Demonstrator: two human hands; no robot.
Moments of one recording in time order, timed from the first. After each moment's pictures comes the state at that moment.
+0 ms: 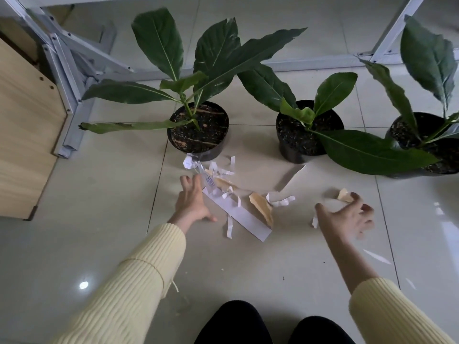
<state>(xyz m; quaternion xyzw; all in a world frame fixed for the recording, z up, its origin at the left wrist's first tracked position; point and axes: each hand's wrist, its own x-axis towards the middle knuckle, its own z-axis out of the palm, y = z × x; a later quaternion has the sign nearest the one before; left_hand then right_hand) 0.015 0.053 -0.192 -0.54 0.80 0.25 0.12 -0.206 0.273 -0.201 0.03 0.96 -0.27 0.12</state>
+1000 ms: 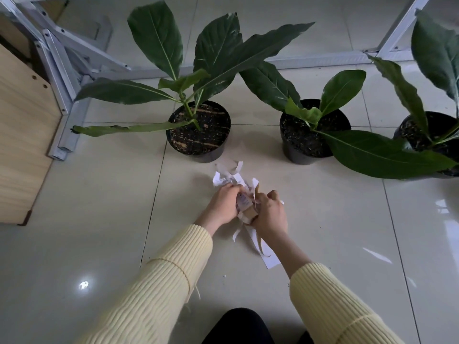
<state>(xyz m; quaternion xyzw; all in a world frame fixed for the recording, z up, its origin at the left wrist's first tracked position) -0.037 0.075 -0.208 -0.35 0.88 0.33 0.06 -0.120 0.186 -0.209 -0.32 0.88 -0.20 0.30</state>
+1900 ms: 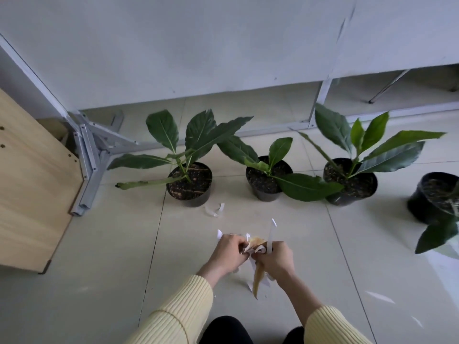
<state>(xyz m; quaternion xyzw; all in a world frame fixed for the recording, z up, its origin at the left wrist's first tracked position) -0.026 0.176 -0.102 -0.31 0.87 0.39 0.00 -0.120 0.287 -0.104 -0.11 0.83 -0.39 0.39</state>
